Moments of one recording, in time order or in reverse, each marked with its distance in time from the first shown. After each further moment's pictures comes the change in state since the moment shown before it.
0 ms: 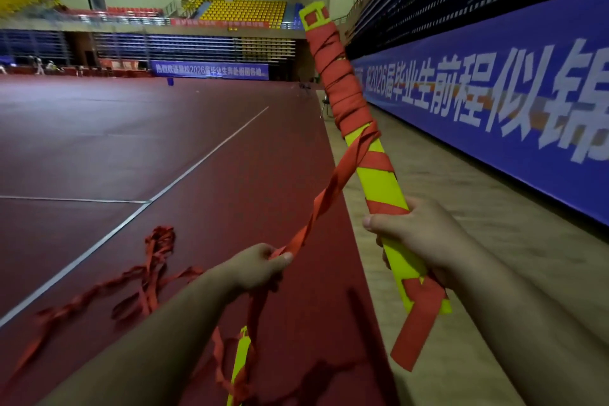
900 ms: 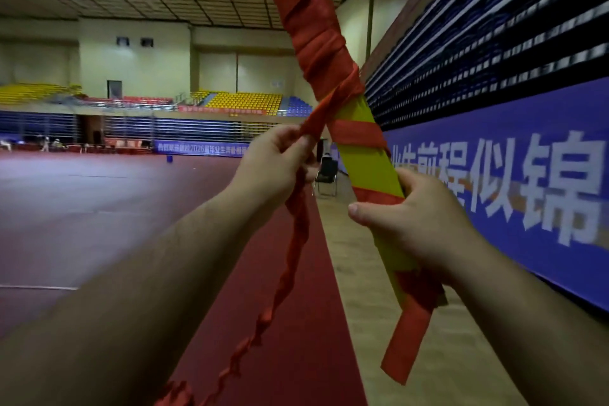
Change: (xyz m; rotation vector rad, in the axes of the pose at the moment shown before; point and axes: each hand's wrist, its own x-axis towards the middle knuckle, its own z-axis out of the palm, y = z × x) left_hand -0.037 0.275 -0.080 -0.350 0.452 0.745; right_hand 0.019 -0.135 -0.048 -0.194 0.243 -0.474
